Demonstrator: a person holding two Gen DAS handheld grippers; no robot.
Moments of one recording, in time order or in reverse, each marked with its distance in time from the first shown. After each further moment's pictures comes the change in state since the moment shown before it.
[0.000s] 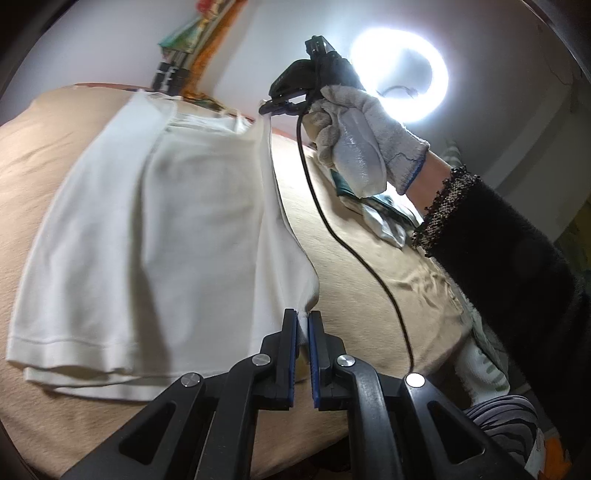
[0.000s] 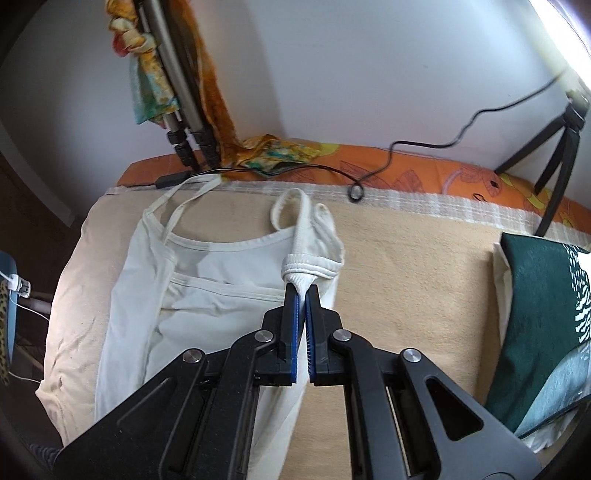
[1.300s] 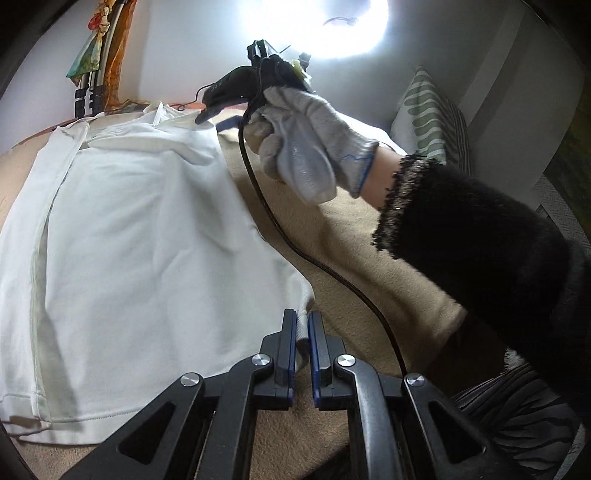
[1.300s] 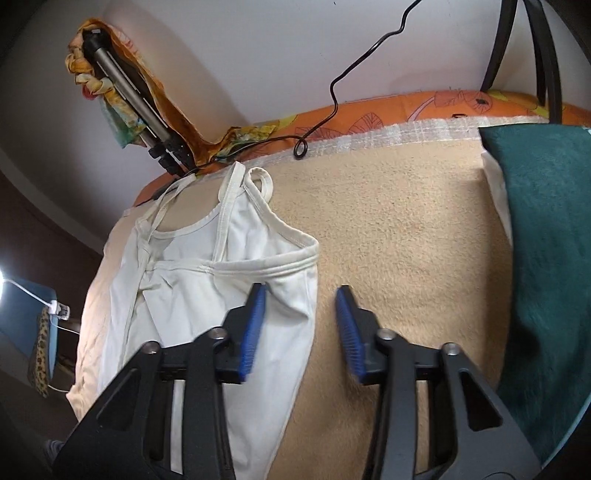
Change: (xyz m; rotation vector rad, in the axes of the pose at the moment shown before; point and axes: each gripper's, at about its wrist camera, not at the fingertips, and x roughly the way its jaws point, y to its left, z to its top) left arm 0.067 -0.072 -0.004 0.274 0.145 0.044; right arm 0.032 -0.117 -0.056 0.181 -0.027 0.280
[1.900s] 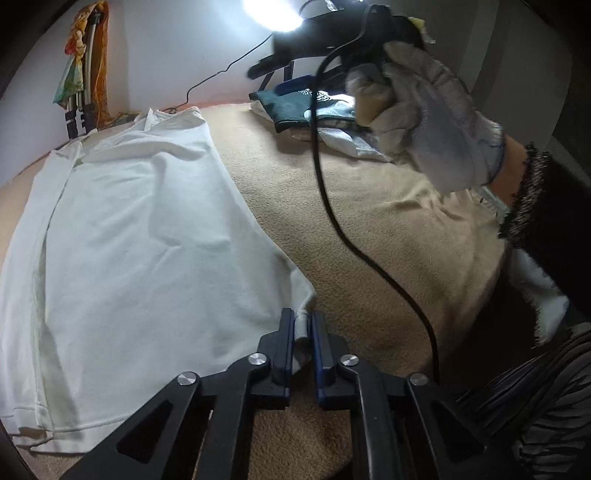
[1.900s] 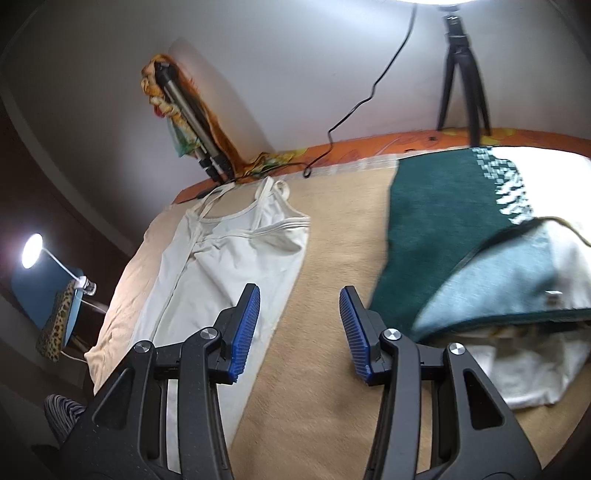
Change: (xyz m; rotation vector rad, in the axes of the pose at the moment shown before) left arm 0.021 -0.017 -0.008 0.104 0.041 0.099; right arm -0.133 0.010 -0.039 -0.087 -0.071 0.024
